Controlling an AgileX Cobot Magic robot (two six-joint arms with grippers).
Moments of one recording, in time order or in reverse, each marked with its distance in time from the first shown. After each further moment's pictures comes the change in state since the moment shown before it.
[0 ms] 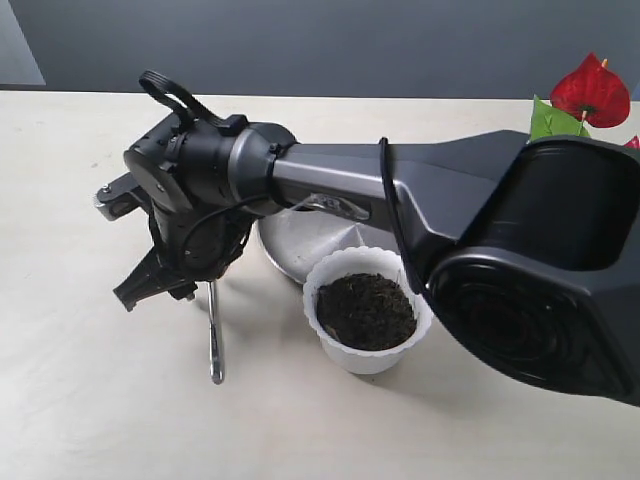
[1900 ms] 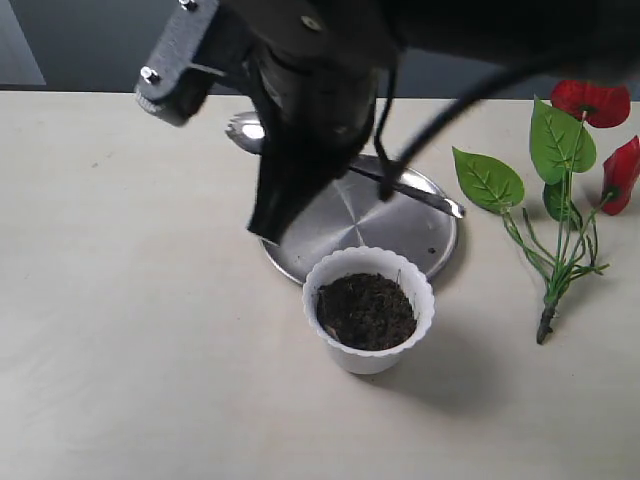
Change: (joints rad) left arm 0.000 0.000 0.000 0.000 0.000 0.000; right arm 0.094 -0.699 0.428 -0.434 0.257 -0.187
